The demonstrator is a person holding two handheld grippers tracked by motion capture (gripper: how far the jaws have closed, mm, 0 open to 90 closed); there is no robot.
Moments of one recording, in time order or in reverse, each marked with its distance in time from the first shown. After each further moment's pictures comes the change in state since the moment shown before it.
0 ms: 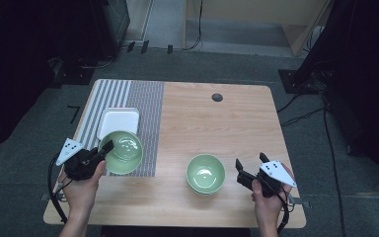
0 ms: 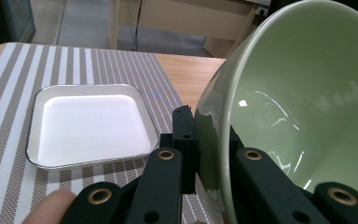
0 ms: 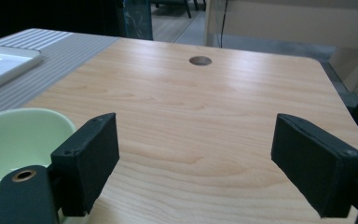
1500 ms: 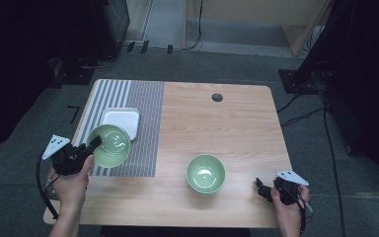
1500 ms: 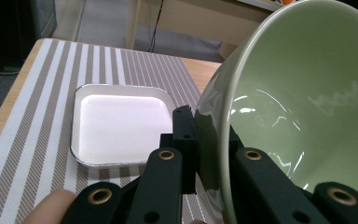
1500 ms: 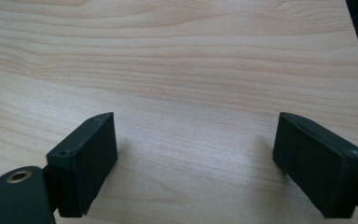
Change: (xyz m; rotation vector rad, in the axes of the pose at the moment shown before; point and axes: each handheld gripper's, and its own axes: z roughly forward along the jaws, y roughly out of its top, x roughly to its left) left arm 0.036 0.008 -0.001 -0.010 0.054 -0.065; right arm -0.077 -0.067 0.006 0.383 -0.074 0.031
